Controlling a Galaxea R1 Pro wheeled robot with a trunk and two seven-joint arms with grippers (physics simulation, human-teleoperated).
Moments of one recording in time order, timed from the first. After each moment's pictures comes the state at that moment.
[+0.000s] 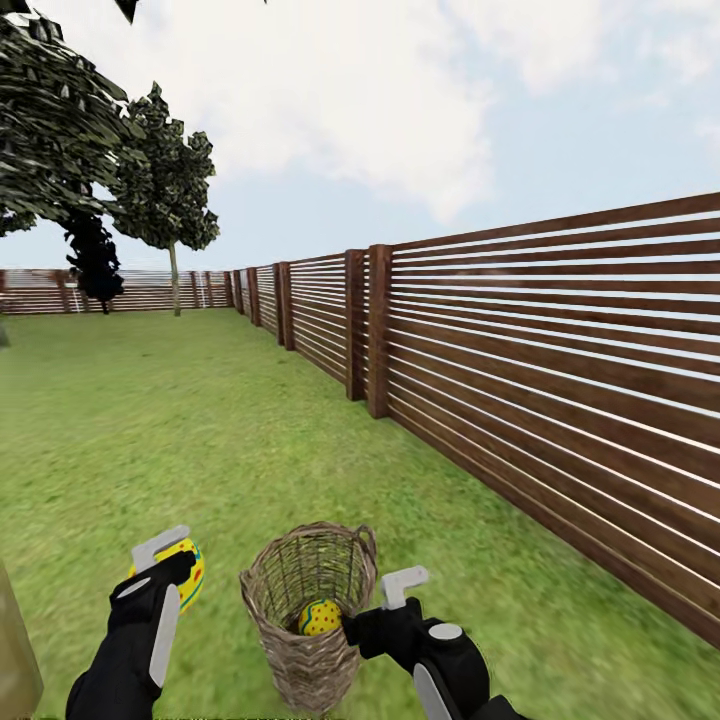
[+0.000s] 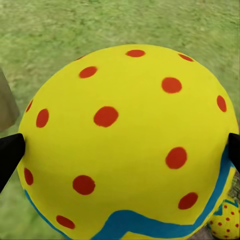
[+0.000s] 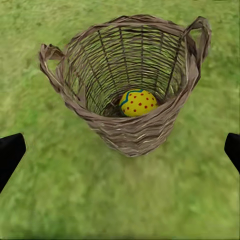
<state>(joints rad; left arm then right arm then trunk) -0.38 -0.12 0.45 -1.16 -0.03 0.46 0.30 -0.16 0.12 0.43 -1.43 -0.20 0.75 -0.10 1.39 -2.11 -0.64</state>
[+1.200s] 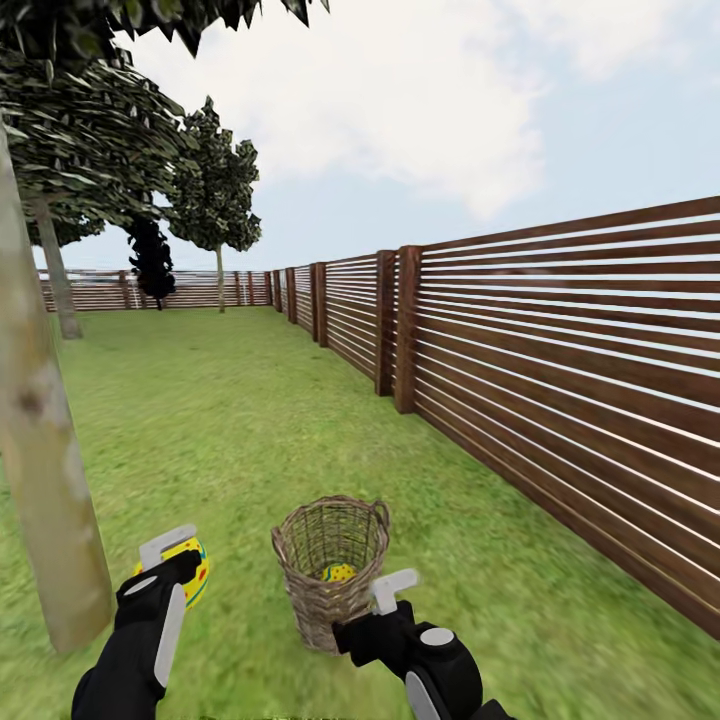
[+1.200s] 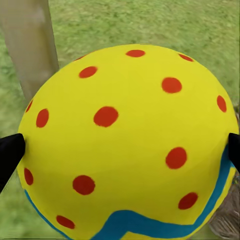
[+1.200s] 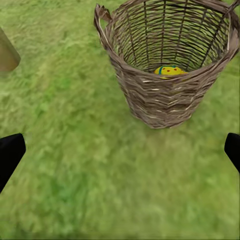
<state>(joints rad) -0.38 -0.12 0.42 -1.15 -0.03 0.46 0.30 -0.16 0.12 0.47 -1.43 -0.20 0.75 -0.10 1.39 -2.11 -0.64</state>
